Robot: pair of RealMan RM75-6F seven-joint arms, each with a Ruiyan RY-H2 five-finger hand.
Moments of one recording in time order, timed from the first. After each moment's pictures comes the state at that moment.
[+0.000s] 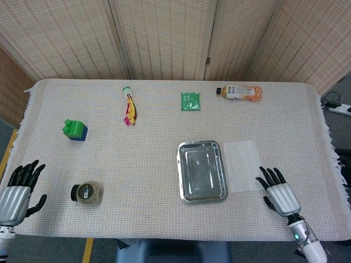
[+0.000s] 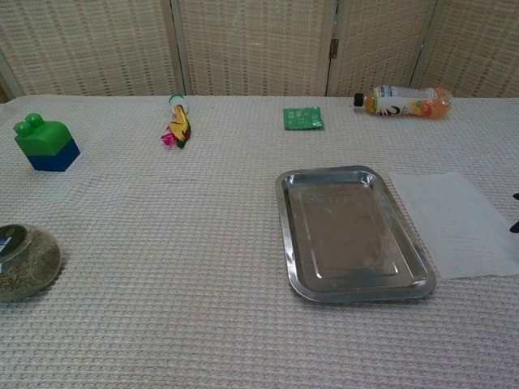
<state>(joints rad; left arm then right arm) -0.11 -1.10 -0.02 -1.62 1.53 1.46 0.07 0.19 -1.48 -0.04 -1.13 -1.62 1.29 -0.10</state>
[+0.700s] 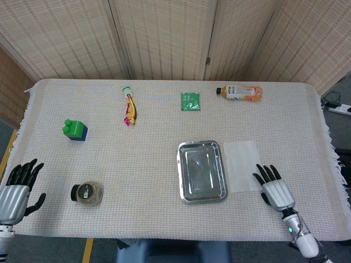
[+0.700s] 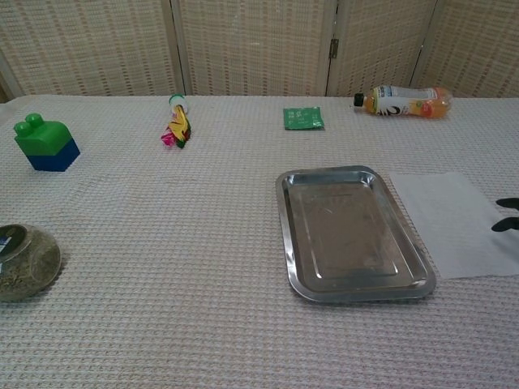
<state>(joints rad) -0.12 -1.10 -0.02 -1.61 1.52 1.46 0.06 0.24 -1.55 -0.03 -1.04 -1.58 1.21 -0.13</state>
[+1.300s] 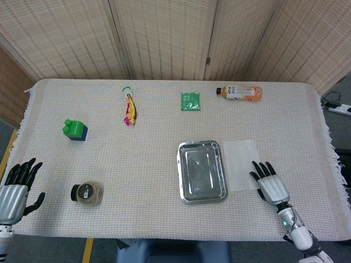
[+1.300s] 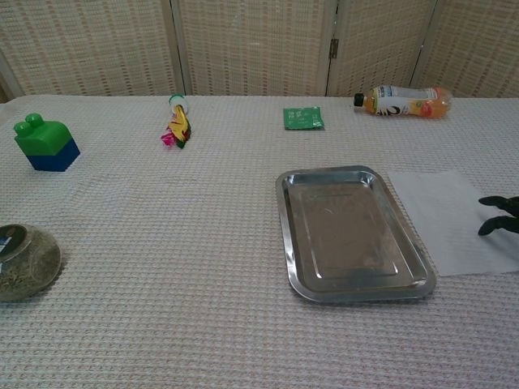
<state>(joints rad) -0.11 -1.11 -0.03 -1.60 1.53 1.47 0.05 0.29 -1.55 -0.01 -1.08 -1.52 1.13 -0.18</state>
